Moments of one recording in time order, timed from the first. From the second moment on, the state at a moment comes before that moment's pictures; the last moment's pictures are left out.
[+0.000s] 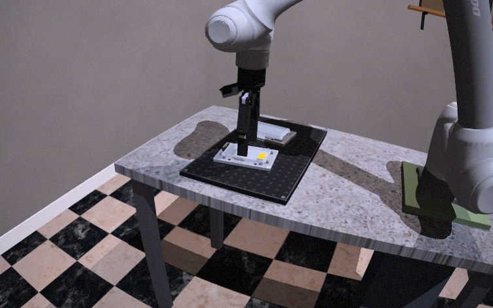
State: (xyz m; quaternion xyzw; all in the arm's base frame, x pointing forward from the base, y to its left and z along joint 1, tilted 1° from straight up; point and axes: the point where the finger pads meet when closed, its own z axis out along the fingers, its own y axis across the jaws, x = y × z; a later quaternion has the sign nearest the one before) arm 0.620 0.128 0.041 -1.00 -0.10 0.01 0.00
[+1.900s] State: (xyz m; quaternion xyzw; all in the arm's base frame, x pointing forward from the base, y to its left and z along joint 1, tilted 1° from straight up) arm 0.620 0.128 0.041 -1.00 -0.10 0.01 0.00
